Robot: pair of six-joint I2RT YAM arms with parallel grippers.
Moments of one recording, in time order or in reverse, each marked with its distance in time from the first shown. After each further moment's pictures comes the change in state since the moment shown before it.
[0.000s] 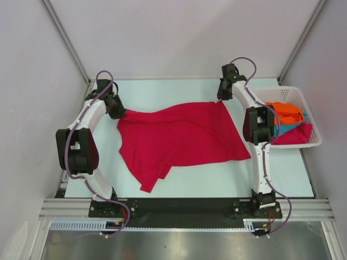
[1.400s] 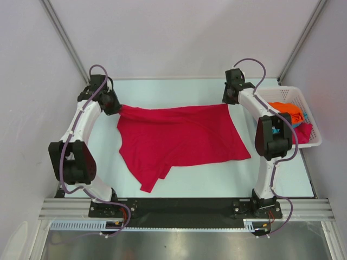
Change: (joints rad) left arm 0.000 -0.117 0.039 -0.071 -0.031 0.029; right arm 0.031 -0.391 -0.469 0.148 0.132 -0.046
